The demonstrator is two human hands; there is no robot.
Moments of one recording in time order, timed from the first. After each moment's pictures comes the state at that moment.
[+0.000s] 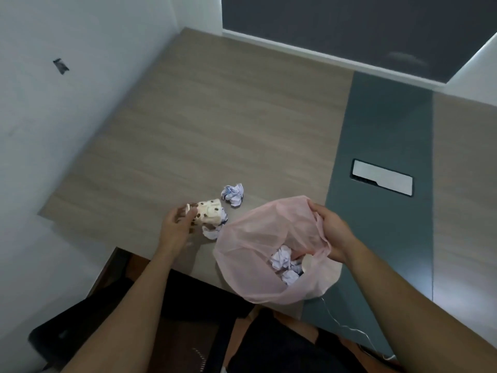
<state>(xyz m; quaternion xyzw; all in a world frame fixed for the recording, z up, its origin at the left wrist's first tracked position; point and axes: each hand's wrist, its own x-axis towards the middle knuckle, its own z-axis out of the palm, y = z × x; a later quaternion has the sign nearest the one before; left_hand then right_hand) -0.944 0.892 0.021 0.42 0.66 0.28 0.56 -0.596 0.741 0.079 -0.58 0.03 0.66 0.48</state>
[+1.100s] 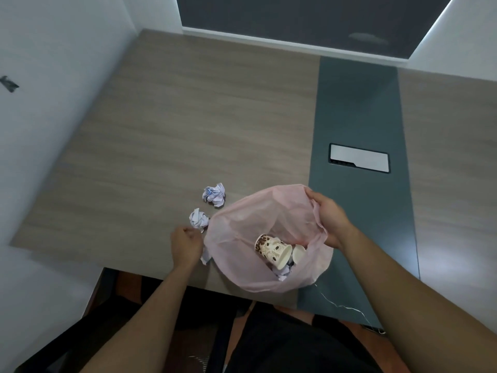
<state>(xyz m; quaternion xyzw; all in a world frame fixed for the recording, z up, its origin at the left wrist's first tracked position) -0.895 0.859 -0.015 0.53 0.72 0.13 0.42 -0.573 0.725 0.081 -0.59 0.07 0.60 0.54</state>
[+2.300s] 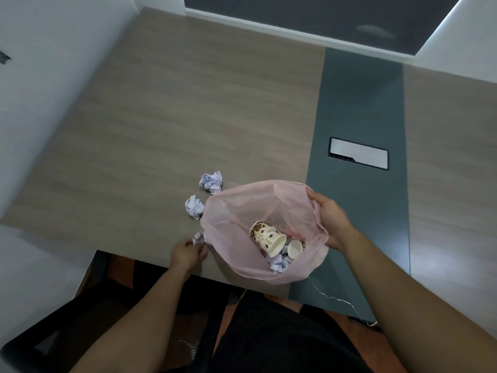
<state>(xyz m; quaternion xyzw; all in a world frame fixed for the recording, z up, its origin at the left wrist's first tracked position) -0.911 0.811 -0.045 0.36 0.72 0.10 0.58 -0.571 0.703 0.066 -0.58 0.06 0.62 0.52</state>
